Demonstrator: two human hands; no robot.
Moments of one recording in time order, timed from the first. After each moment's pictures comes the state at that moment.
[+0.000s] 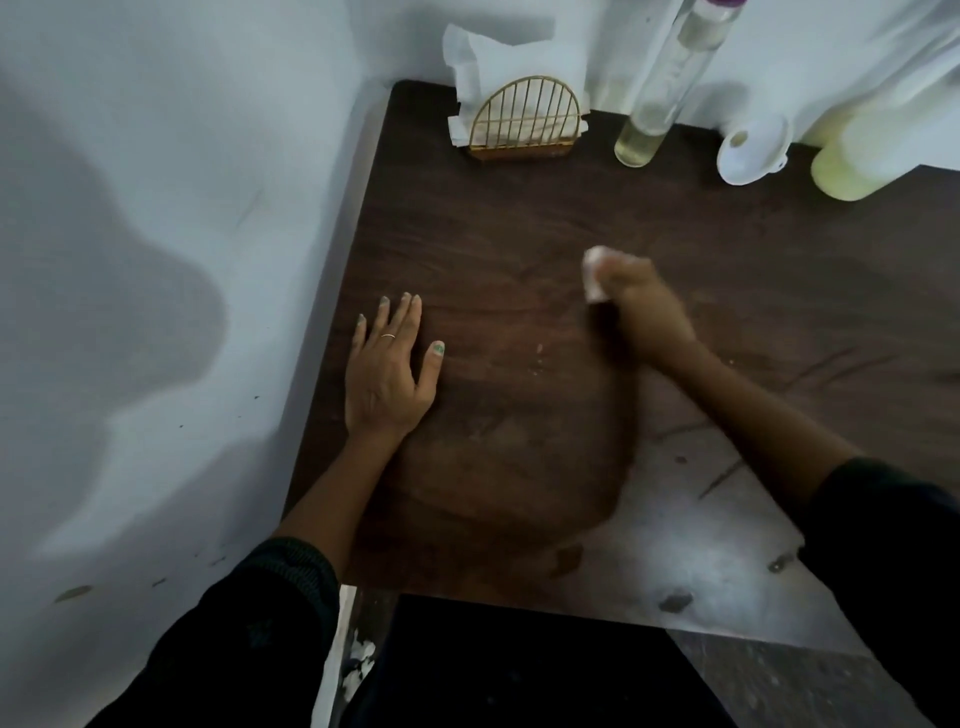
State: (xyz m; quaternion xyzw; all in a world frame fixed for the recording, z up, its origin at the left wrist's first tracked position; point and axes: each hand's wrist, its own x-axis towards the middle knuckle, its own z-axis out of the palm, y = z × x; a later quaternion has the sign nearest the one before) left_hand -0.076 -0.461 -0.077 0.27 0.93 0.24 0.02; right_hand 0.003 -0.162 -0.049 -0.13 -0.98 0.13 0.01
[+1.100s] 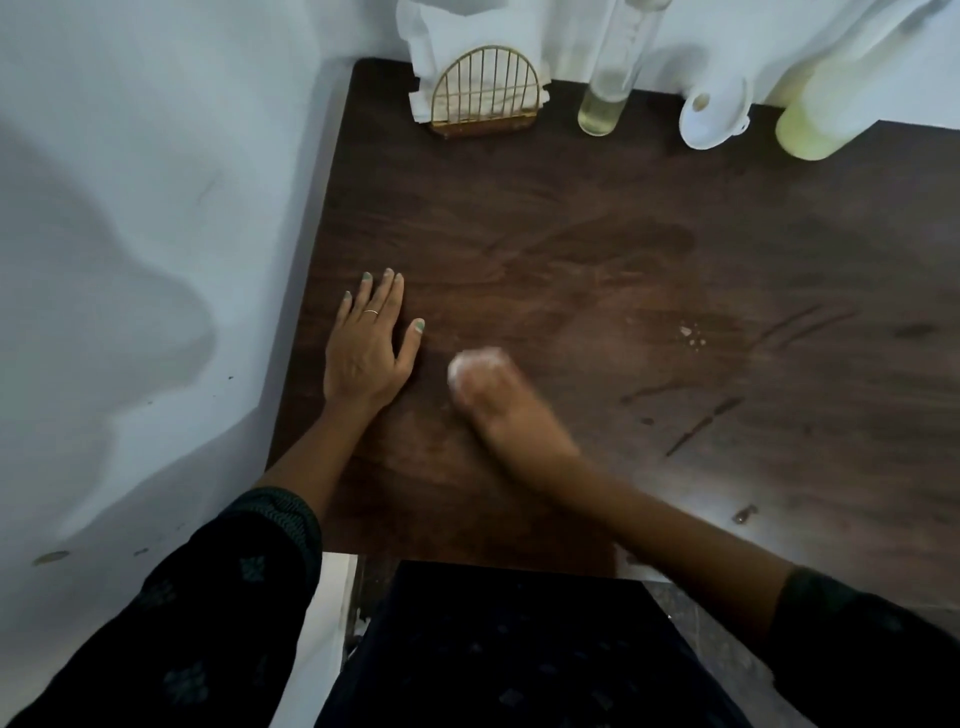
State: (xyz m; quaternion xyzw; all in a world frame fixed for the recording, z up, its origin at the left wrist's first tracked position) left_hand -0.077 -0.451 -0.075 0.32 0.93 0.15 0.05; right_hand 0.087 -0.316 -0.059 0.03 -0.99 0.12 0.04
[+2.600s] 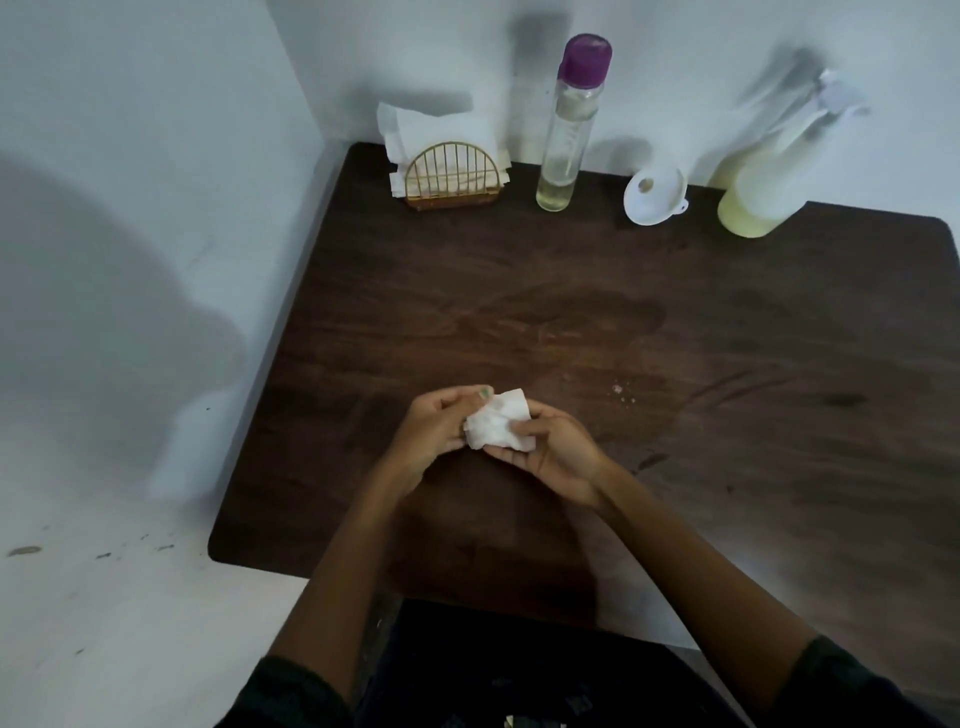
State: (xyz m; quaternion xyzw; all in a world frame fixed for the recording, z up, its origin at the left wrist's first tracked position) left_hand 0.030 -0.348 0.001 -0.03 0.70 0.57 0.42; right_hand 0.112 -0.210 0.000 -0.32 -0.33 0.88 -0.14
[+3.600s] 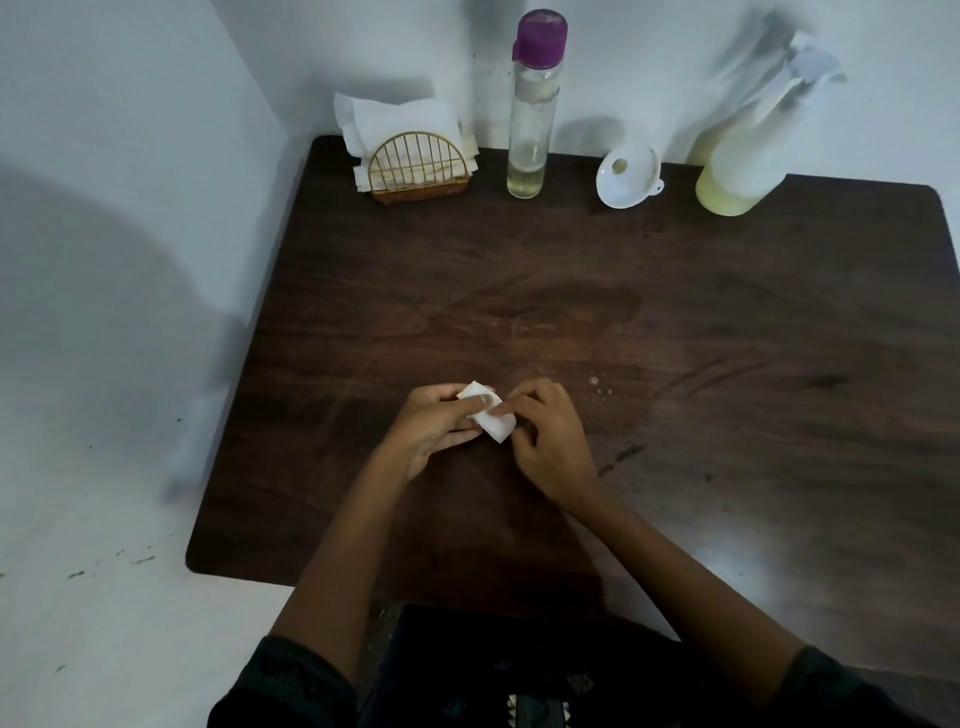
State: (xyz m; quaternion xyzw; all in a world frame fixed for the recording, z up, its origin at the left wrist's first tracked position) left_hand 0.029 -0.308 0.002 -0.11 0.68 0.55 0.48; right_hand 0.134 -0.188 -0.023 -0.13 -0.90 0.40 0.12
